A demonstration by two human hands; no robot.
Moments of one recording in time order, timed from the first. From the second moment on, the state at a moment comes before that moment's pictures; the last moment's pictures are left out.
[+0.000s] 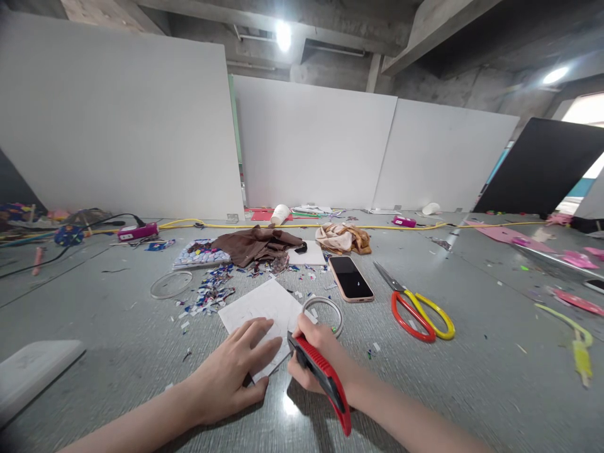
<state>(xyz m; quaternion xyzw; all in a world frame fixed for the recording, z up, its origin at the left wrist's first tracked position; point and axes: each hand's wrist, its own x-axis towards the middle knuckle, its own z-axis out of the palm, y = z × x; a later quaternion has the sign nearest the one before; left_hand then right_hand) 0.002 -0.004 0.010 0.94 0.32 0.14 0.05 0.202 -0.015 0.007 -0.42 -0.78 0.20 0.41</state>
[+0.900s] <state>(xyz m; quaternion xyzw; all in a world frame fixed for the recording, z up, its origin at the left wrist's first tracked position) 0.000 -0.001 0.008 0.94 0.32 0.12 0.05 0.220 -0.008 -0.001 -0.54 -0.80 -0.04 0.26</state>
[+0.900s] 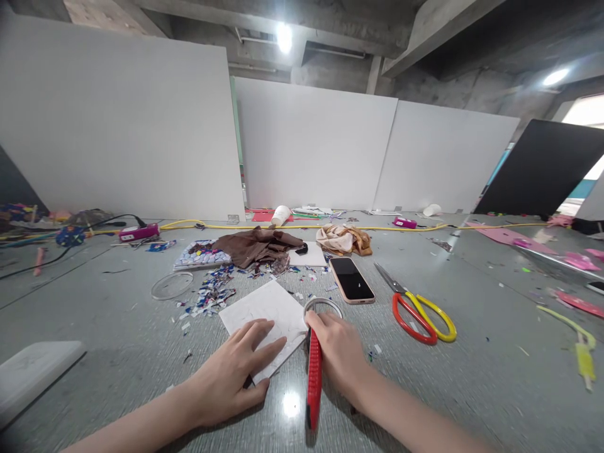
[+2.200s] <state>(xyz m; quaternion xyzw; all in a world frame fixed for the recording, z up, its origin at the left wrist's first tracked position) -0.008 0.005 -0.002 0.92 0.35 0.16 0.10 0.212 0.007 -0.017 -0.43 -0.77 0.10 0.47</state>
